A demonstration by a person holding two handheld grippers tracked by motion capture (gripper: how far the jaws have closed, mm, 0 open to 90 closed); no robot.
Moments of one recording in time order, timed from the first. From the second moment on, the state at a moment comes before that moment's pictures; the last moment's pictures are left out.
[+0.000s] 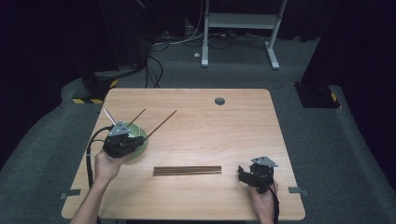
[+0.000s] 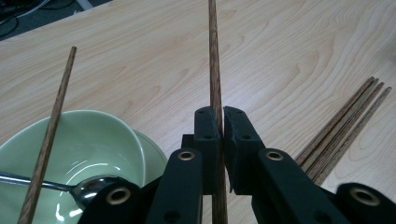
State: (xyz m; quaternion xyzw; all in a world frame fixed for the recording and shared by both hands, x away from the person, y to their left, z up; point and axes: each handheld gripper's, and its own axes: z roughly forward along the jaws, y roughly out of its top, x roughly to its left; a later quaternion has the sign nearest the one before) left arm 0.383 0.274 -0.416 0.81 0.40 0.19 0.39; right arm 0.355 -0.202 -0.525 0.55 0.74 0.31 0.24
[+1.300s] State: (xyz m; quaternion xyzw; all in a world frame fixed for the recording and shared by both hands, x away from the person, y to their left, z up) left arm 0.383 0.309 -0.415 0.79 0.44 0.20 0.37; right arm 0.355 -0.202 -0.525 0.55 0.74 0.31 0.24
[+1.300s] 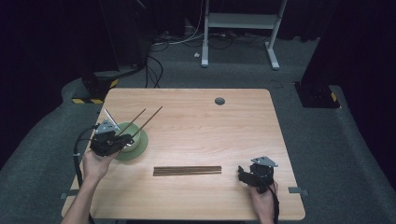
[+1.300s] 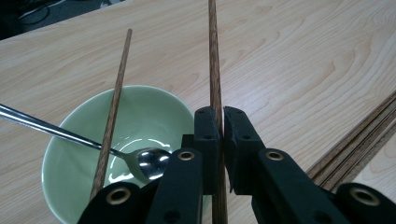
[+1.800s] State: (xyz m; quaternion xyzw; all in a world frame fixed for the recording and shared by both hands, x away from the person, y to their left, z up) left arm 0.386 0.319 -0.423 0.79 0.45 0.21 0.36; right arm 0.355 -0.202 -0.525 0.55 0.74 0.31 0.24
